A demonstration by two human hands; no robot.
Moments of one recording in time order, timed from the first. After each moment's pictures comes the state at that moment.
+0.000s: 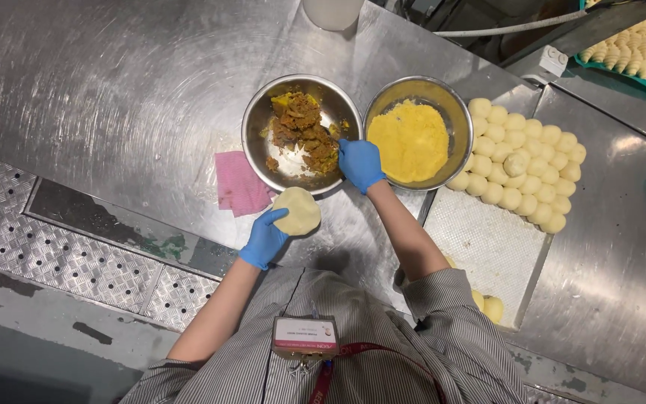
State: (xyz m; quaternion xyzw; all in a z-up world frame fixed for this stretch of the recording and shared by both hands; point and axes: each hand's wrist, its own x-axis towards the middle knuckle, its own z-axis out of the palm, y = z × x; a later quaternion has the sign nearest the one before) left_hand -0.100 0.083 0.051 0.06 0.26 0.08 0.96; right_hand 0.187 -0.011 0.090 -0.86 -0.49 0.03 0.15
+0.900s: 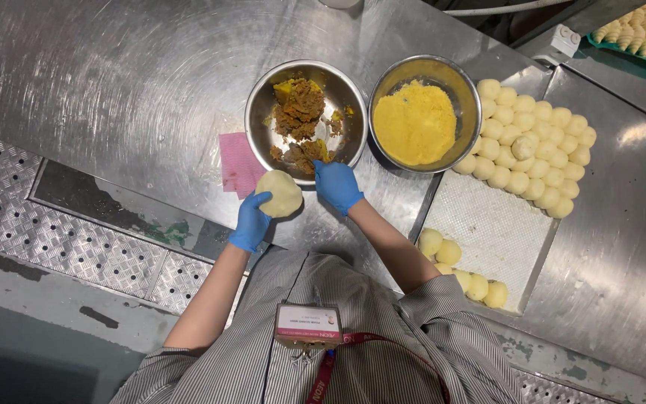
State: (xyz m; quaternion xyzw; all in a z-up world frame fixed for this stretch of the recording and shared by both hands) left_hand -0.133 0.102 0.018 0.20 0.32 0.15 0.91; right_hand 0.086 -0.022 0.056 -0.83 -0.51 0.13 0.17
